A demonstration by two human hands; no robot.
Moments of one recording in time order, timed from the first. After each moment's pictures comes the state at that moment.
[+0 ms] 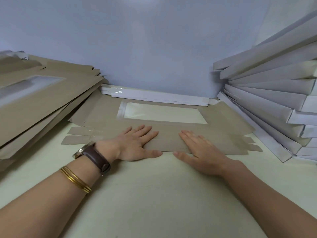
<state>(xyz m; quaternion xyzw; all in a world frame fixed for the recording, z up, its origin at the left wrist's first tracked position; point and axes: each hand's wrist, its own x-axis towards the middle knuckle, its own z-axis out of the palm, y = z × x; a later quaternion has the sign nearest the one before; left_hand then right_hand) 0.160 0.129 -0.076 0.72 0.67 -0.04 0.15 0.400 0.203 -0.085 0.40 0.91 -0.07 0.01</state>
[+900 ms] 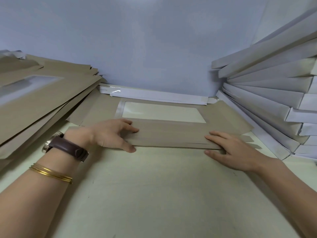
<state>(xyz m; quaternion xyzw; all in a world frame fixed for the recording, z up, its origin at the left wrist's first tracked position) 0.116 0.119 -0.050 0.68 0.70 0.08 0.18 0.477 0.224 -0.064 0.44 0.90 -0.05 -0.04</state>
